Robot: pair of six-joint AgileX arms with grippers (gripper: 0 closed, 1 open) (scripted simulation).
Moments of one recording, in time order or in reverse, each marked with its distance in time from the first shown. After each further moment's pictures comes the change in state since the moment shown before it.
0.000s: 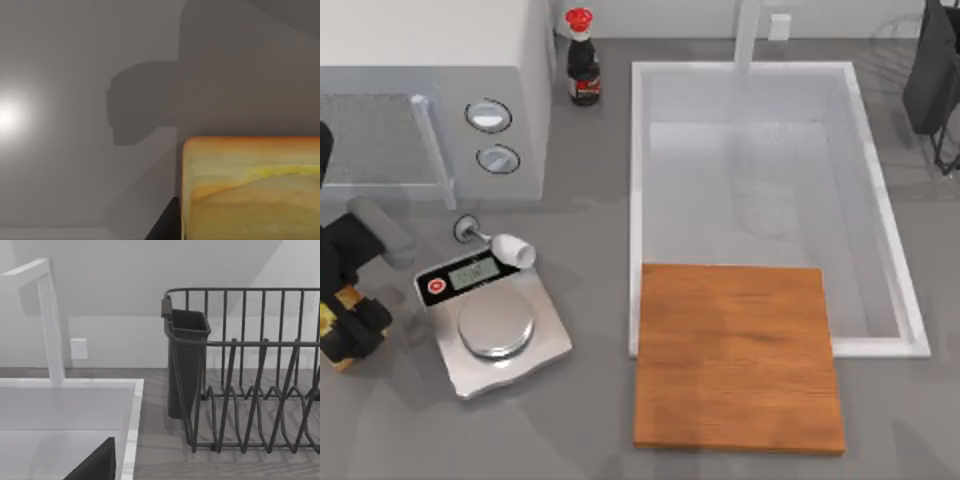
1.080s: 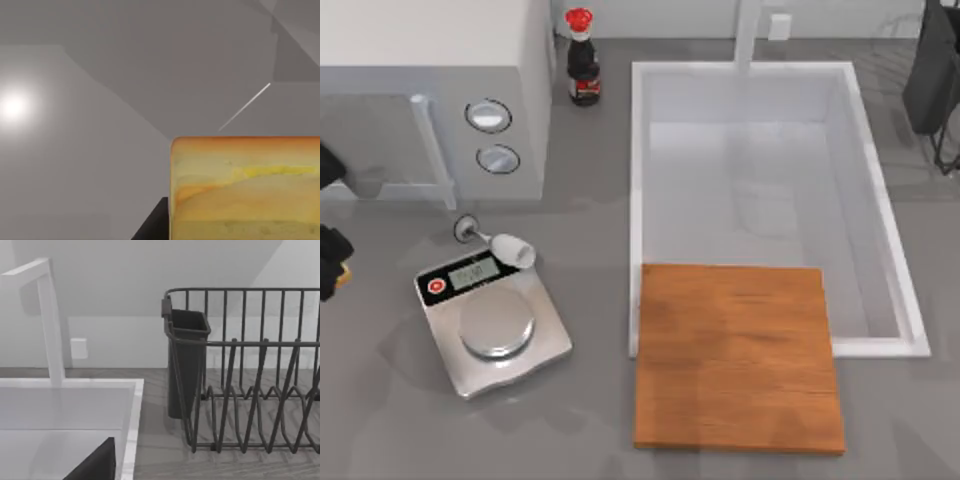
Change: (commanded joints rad) left arm -0.003 -0.158 0.248 -0.403 0.006 -0.008; right arm 0.000 0.000 0.000 0.000 0.000 0.000
